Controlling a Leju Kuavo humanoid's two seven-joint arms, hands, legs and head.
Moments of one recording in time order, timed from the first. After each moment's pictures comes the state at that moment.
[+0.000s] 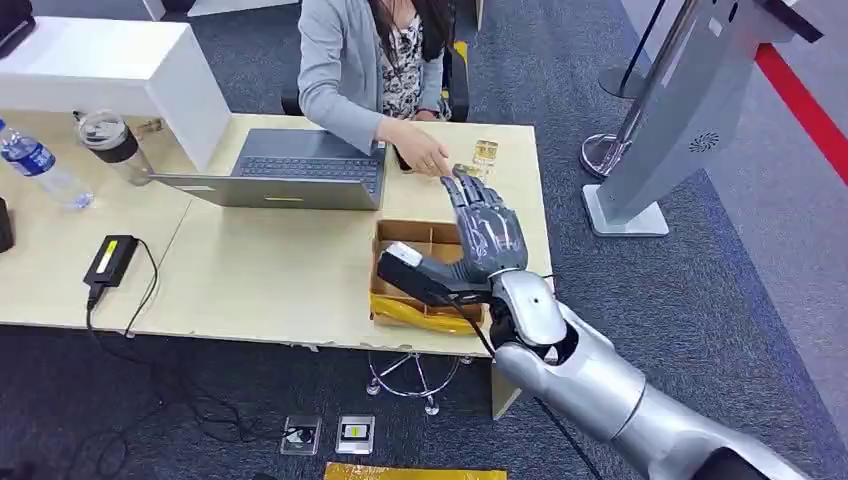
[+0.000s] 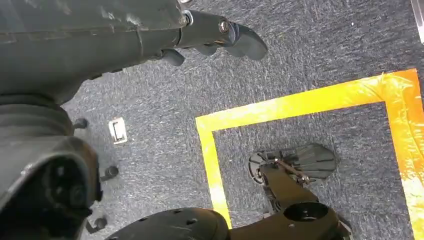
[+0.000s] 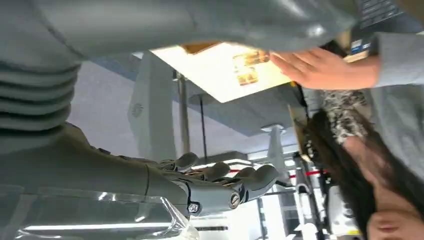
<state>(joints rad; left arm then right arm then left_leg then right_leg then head) -0.16 0.14 -1.30 -0.21 0.76 0.32 0.04 -0.72 -0.14 1.00 -1.29 0.89 -0.15 0.47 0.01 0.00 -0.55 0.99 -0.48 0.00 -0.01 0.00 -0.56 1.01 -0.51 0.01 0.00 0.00</state>
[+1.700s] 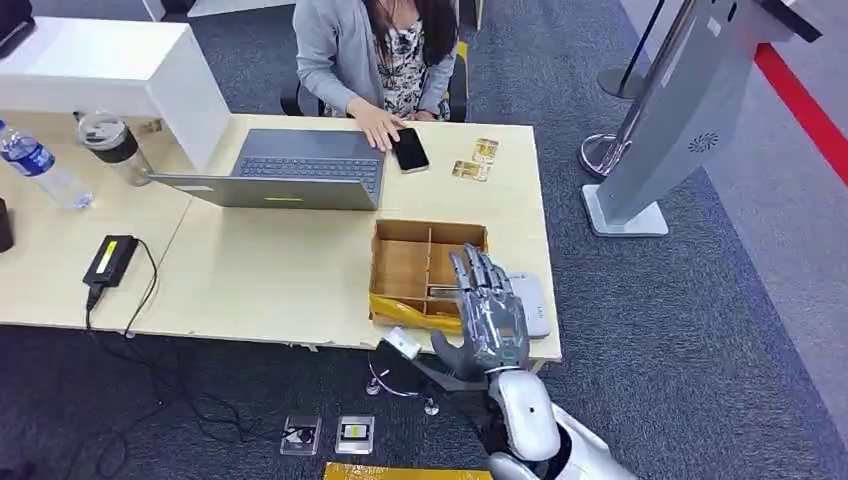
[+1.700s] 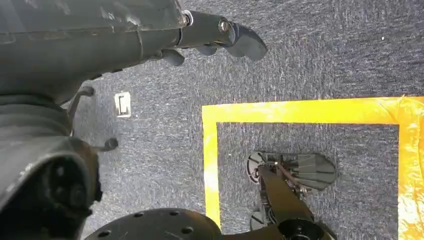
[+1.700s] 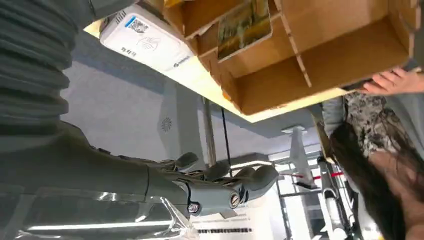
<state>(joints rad) -0.13 0.11 -1.20 -0.21 0.81 0.39 0.05 -0.37 -0.11 0.96 -1.45 1.20 -0.20 0.58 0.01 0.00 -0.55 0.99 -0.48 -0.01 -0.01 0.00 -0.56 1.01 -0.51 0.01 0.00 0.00</state>
